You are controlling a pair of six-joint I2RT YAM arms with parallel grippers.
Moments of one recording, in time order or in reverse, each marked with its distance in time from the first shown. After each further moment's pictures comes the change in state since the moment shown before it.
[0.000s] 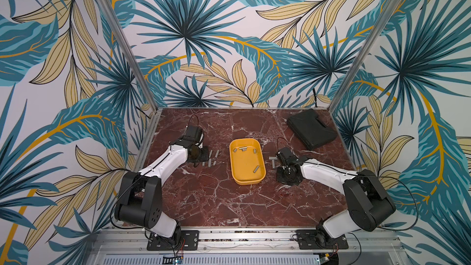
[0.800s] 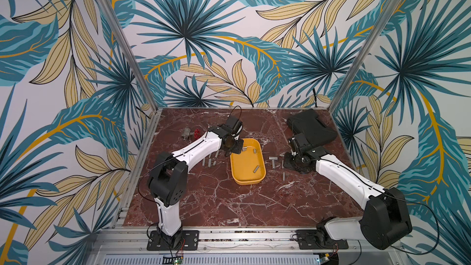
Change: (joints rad) left arm -0.360 0.356 0.469 -0.080 -0.037 0.037; right arm -0.109 -0.160 0.146 -0.095 0.009 -0.097
